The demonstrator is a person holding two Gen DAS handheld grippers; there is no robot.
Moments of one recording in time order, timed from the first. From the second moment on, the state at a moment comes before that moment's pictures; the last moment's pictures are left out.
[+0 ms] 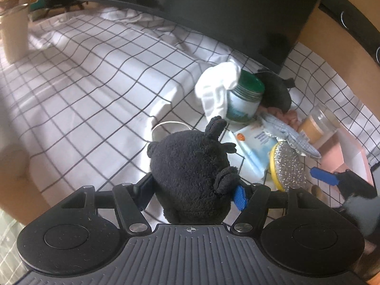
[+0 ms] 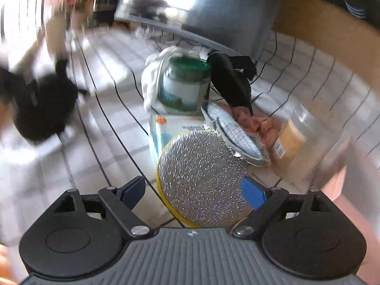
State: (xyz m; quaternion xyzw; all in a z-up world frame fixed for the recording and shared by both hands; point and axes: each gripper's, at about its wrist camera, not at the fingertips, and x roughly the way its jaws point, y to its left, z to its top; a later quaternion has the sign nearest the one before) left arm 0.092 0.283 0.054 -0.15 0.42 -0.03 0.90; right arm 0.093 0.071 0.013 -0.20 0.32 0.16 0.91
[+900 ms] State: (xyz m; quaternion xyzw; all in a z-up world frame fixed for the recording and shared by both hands) left arm 0.100 0.086 0.056 0.04 0.45 -0.42 0.79; right arm -0.024 -0.081 0.117 -0.07 0.35 -0.06 0.93
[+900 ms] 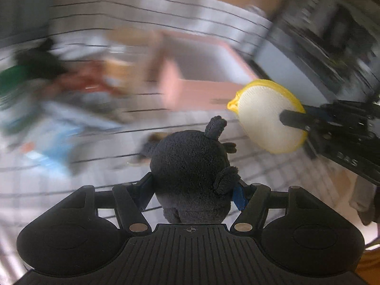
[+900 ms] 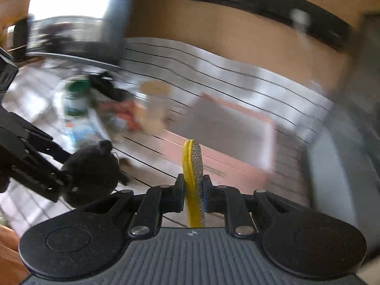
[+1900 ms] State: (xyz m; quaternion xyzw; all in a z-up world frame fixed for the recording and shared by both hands) left arm 0.218 -0.071 0.101 0.00 0.34 -0.41 0.85; right arm -0.052 -0.152 0.116 0.00 0.34 -0.17 0.92
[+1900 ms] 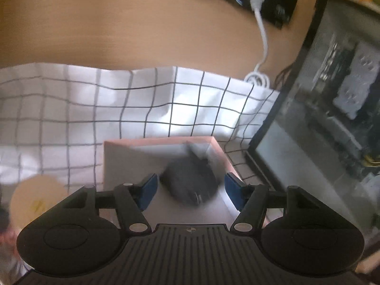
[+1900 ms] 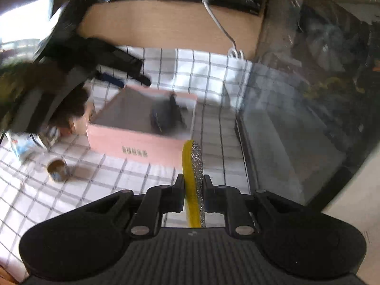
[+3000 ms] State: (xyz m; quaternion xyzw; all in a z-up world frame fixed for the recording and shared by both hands) left arm 0.135 0.197 0.040 -0.07 0.39 -0.17 0.90; right arm 0.110 -0.177 0.116 0.05 0.33 -0.10 0.94
